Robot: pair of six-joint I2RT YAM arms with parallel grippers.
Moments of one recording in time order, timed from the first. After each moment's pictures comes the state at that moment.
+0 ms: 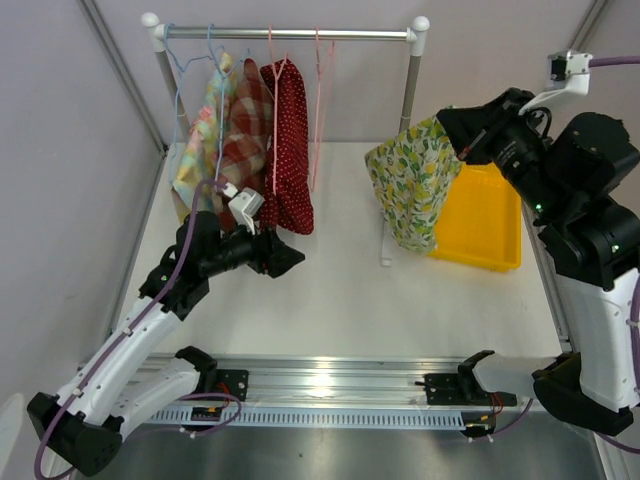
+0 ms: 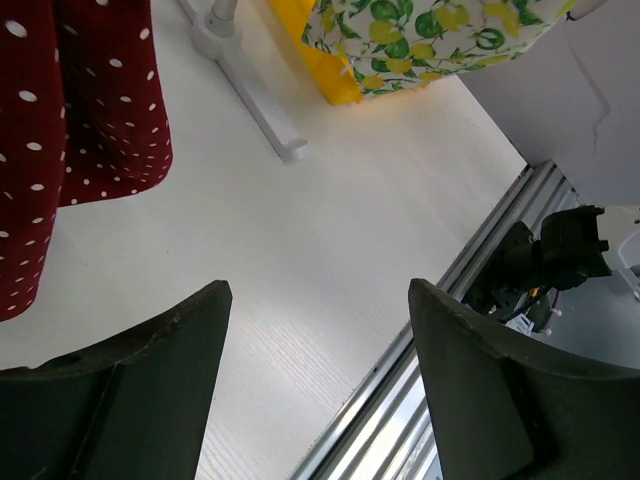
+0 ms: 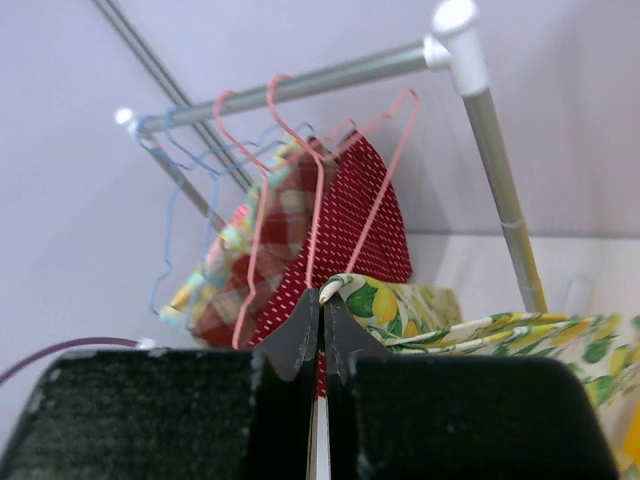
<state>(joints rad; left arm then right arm) -0.48 0.84 0.85 -0.34 0.45 -0.34 0.52 1.23 2.04 -0.73 0.08 0.45</state>
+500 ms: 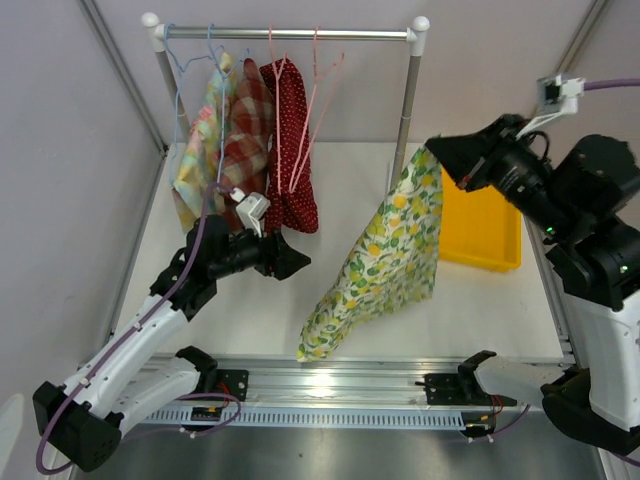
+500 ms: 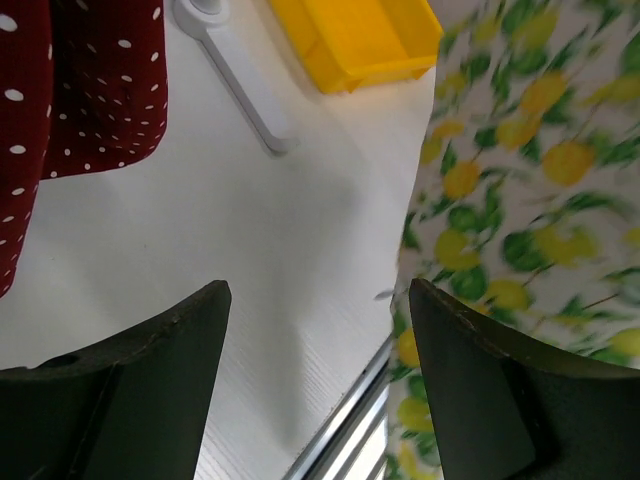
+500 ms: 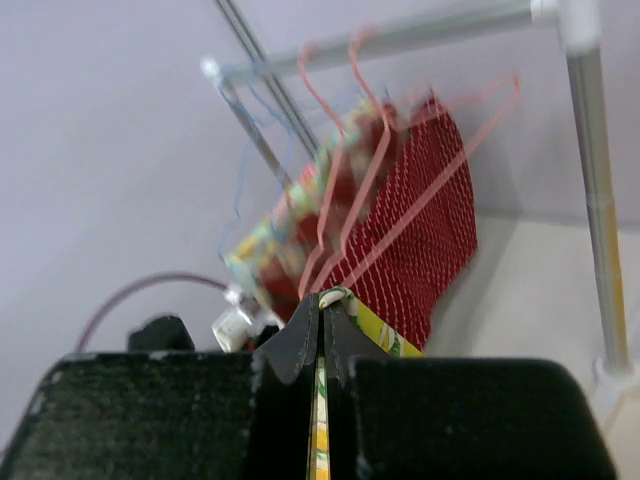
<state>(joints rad) -0.50 0.87 0.78 -0.24 0.45 -0.39 0.53 1.17 2.03 -0.73 -0.11 0.47</state>
